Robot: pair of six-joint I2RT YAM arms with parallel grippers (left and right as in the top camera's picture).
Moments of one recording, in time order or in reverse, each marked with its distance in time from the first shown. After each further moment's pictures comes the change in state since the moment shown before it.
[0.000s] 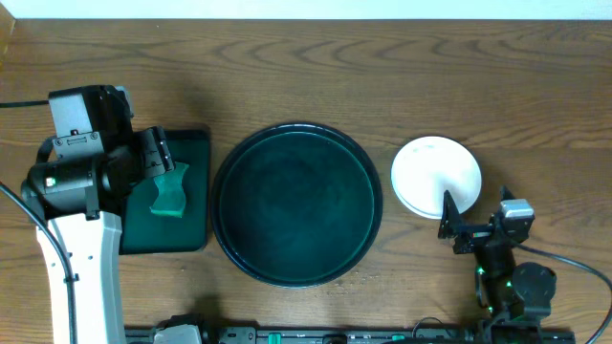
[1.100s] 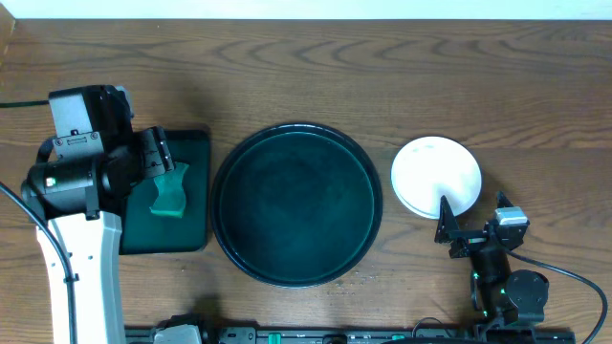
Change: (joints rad) left arm 0.000 0.000 0.000 0.000 0.000 0.000; right arm 0.020 -0.105 -0.056 -0.024 0.023 -0.008
